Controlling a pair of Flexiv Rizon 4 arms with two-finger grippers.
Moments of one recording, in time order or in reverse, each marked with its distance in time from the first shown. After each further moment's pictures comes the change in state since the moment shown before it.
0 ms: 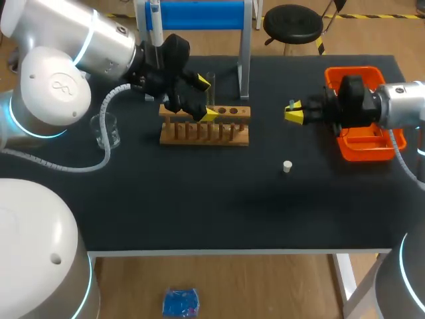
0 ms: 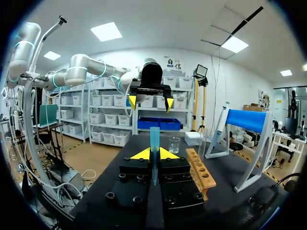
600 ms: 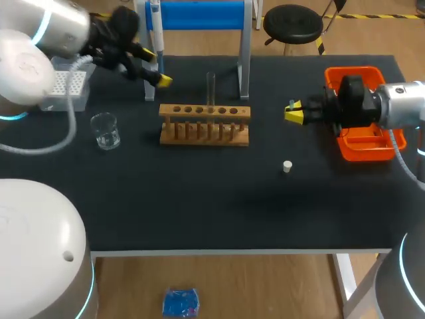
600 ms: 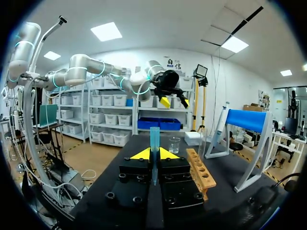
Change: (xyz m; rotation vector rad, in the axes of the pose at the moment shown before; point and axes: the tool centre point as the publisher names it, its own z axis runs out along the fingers) left arm -0.123 0.055 -0.090 -0.048 -0.256 -0.200; right arm 0.000 0.000 0.000 0.000 0.000 0.000
